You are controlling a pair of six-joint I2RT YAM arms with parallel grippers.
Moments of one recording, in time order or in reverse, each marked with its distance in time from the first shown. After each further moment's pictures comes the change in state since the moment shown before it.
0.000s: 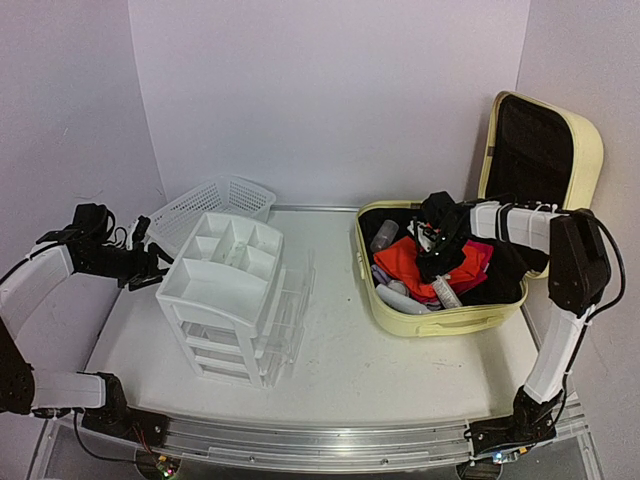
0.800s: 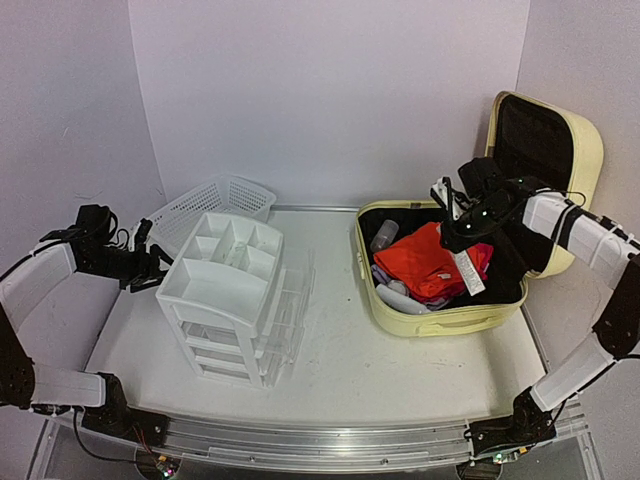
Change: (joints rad) left arm 0.000 0.032 0.000 0.000 0.002 0.001; right arm -0.001 -0.350 -0.010 -0.078 -0.050 0.006
